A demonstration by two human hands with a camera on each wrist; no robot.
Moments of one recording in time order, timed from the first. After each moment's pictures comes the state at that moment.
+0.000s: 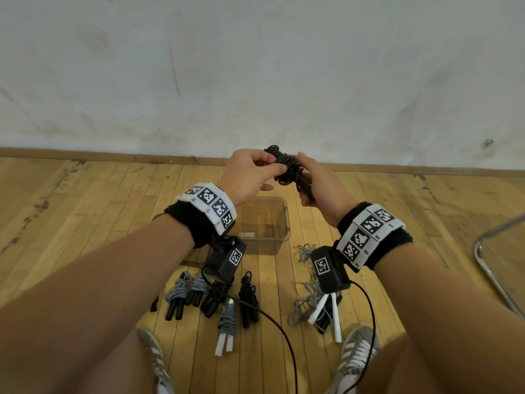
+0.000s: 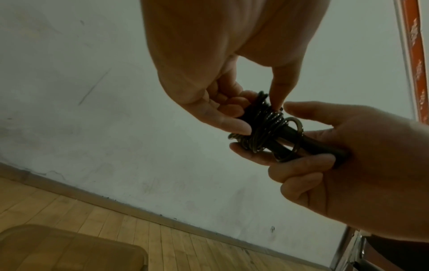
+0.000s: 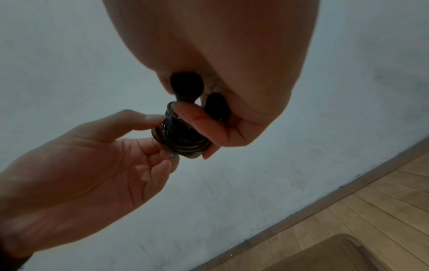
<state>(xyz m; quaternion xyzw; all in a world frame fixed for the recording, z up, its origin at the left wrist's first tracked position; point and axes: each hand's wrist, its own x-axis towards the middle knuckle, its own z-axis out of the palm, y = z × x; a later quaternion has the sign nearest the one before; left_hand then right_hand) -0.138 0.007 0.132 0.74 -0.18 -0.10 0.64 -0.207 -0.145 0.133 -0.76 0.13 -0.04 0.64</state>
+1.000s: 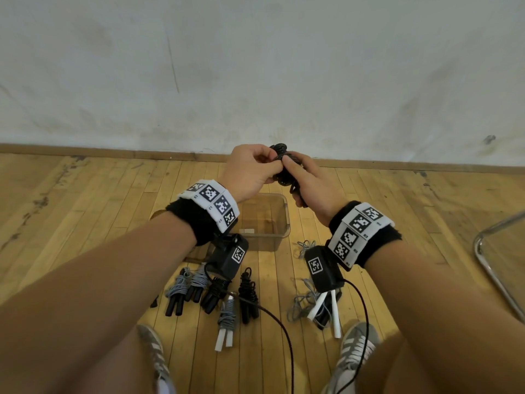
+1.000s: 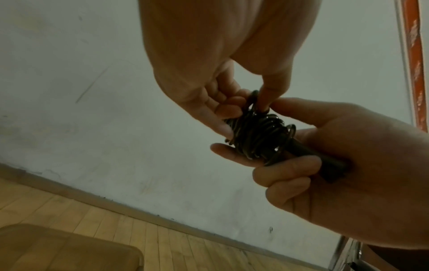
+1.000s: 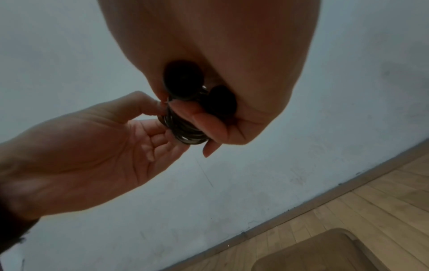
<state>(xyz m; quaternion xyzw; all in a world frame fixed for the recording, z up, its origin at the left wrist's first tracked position) -0.138 0.003 0.128 0.74 -0.18 -0.08 0.64 -0.206 -0.134 0.127 -0.76 0.13 -0.06 0.63</state>
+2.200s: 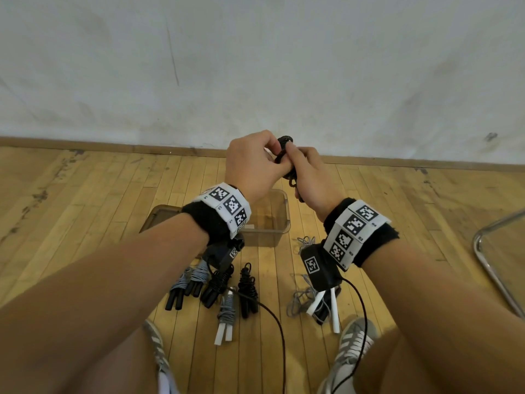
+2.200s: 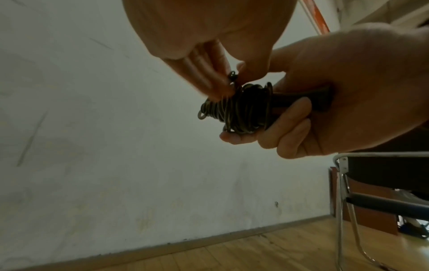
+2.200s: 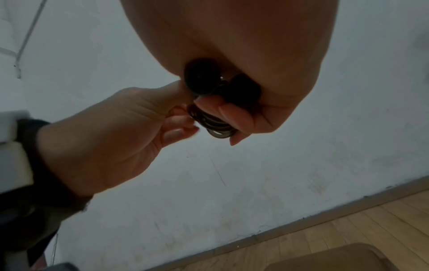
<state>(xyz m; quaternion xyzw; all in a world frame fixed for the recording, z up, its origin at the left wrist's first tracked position) -0.150 -0.005 0.126 0.82 -0.21 0.15 0.52 -0.207 -0.120 0.135 -0.78 0.16 -0.09 0.60</state>
